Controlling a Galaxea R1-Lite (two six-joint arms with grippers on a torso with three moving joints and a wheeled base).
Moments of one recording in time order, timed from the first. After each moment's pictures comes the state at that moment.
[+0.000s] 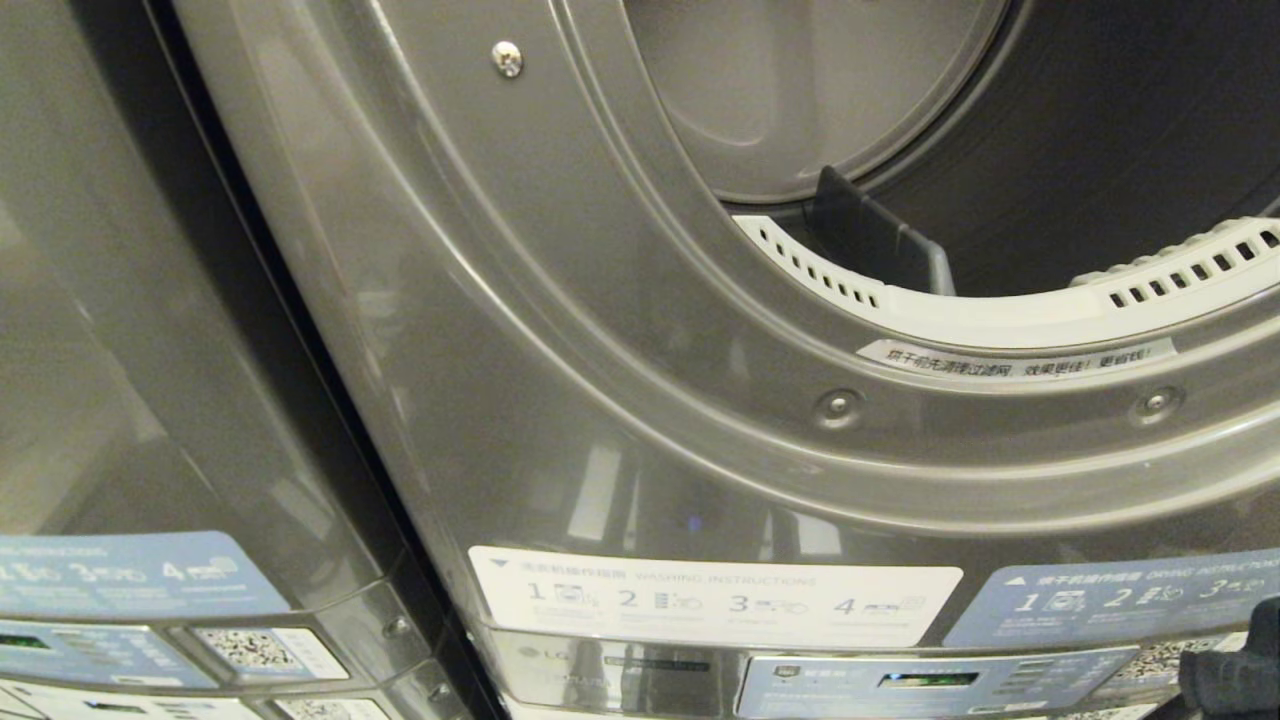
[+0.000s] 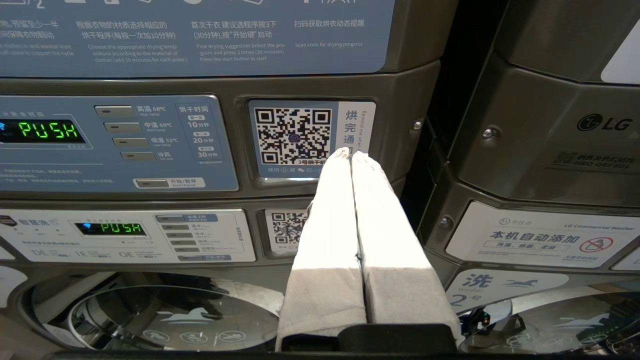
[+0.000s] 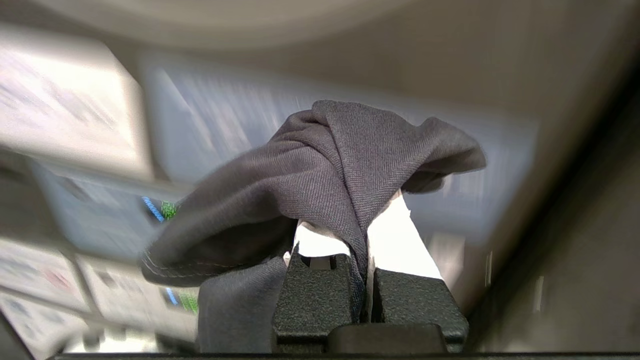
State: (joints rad) left arm -0.01 0.00 0.00 0.00 0.00 0.00; right arm -0.01 0.03 -0.21 -0.05 0.17 -0.13
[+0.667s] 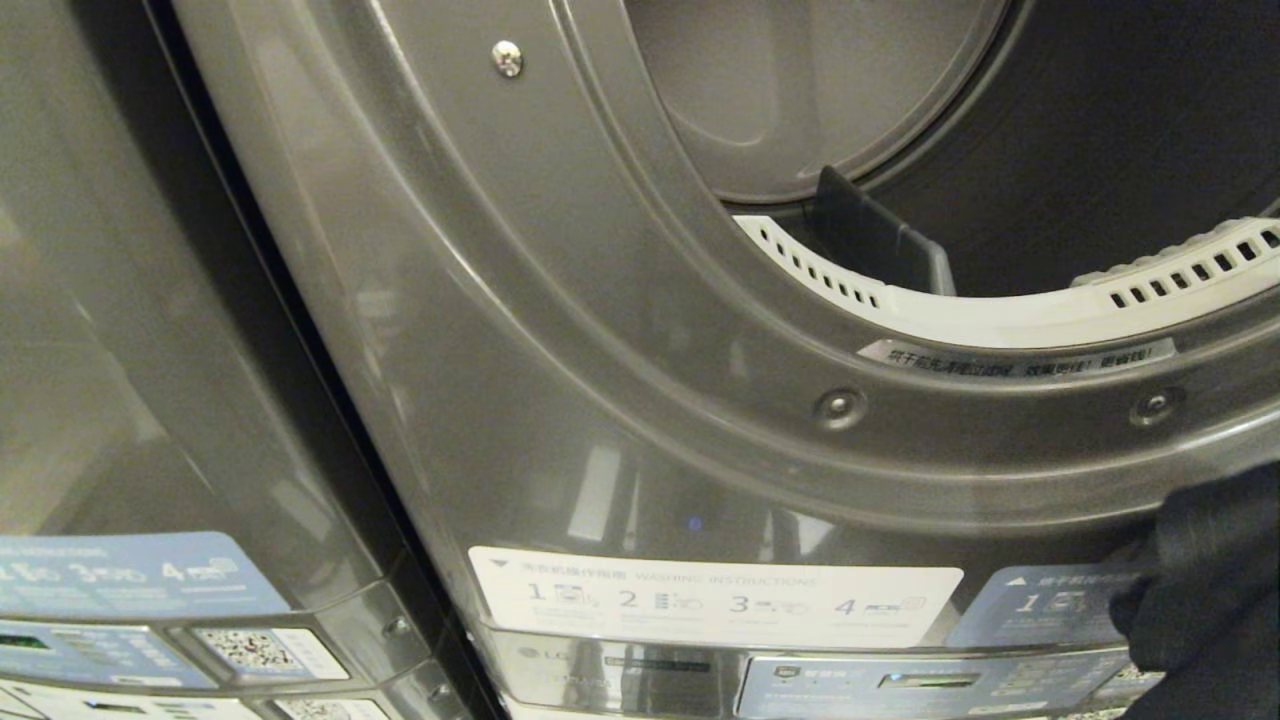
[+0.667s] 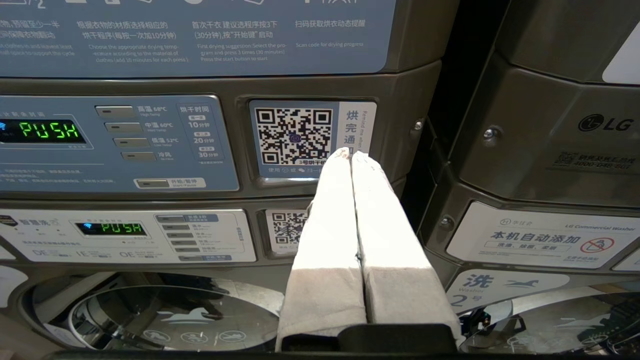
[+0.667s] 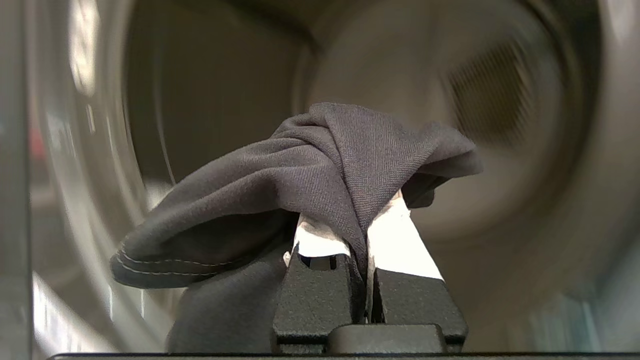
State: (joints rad) left arm -0.01 0.00 0.00 0.00 0.00 0.00; right arm 0.01 0.84 -1.25 -0.12 0.51 -0.08
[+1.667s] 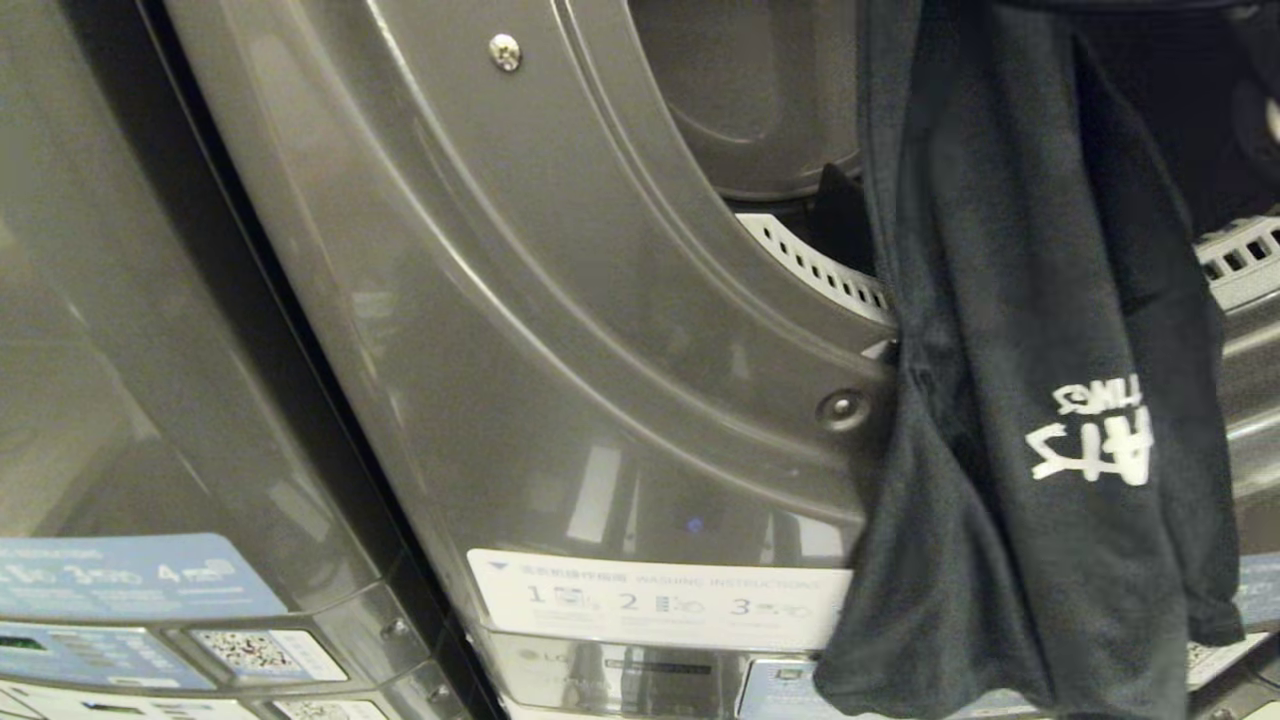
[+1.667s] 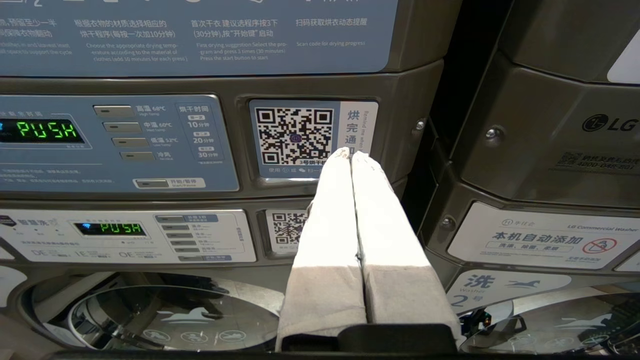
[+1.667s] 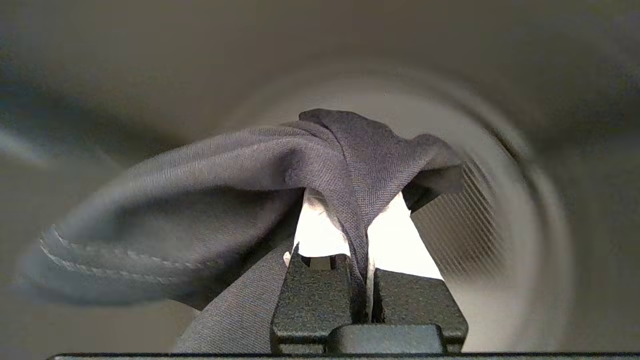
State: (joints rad) left arm -0.01 0.00 0.00 0.00 0.00 0.00; right arm 0.61 1.86 -1.97 -0.75 -0.26 -0.54
